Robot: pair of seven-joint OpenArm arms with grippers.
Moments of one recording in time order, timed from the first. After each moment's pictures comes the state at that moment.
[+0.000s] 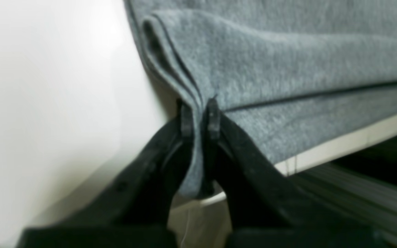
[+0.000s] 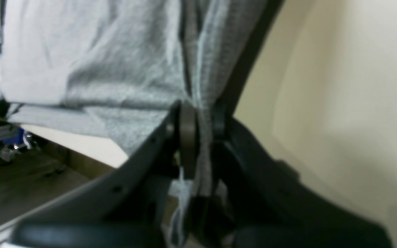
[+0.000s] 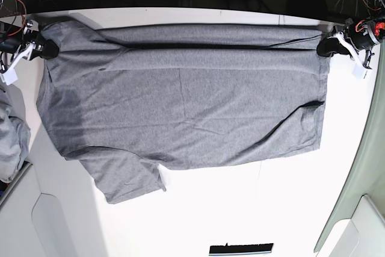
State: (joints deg) left arm 17.7 -30.8 -19.3 69.2 -48.9 -38.3 45.6; right arm -8.5 28.3 24.3 64.6 58.2 35.6 -69.8
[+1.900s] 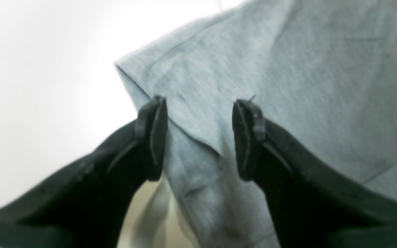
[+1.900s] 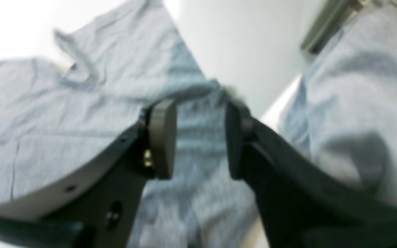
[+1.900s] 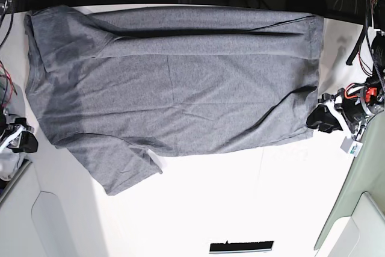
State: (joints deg) left arm -7.2 -33.1 -5.4 65.5 -37.2 -35.4 37.1; right arm 14.4 28.8 16.1 71.6 34.3 33.4 -52.6
